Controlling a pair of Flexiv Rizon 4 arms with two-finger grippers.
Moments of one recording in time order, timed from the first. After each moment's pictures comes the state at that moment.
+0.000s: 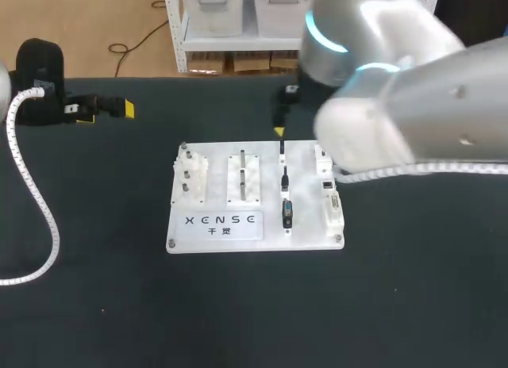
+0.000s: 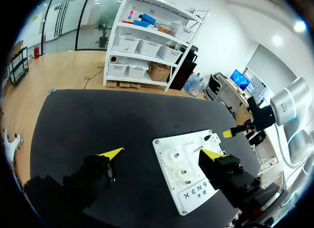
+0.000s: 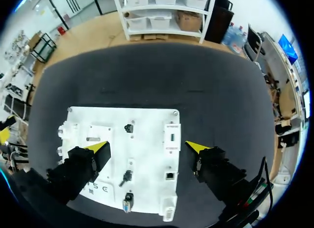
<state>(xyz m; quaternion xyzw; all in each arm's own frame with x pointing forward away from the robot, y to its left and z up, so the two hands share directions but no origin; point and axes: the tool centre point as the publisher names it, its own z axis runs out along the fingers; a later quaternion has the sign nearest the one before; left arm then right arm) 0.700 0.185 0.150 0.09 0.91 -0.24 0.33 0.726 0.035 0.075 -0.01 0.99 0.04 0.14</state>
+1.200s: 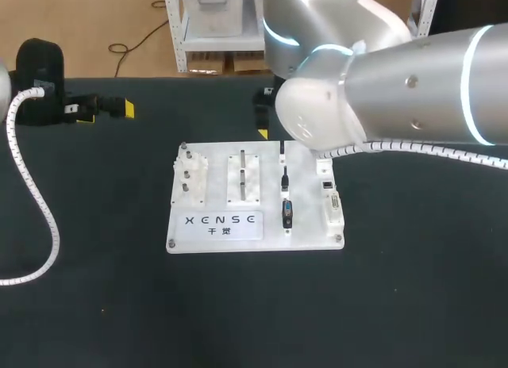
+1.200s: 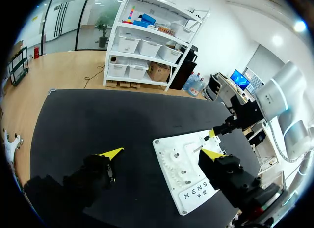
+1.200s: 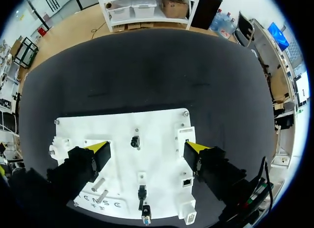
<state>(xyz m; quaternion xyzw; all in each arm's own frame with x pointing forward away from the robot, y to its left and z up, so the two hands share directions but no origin) 0.700 0.185 0.150 0.09 0.91 -0.24 0.33 0.747 0.054 0.048 0.05 0.99 0.01 0.09</state>
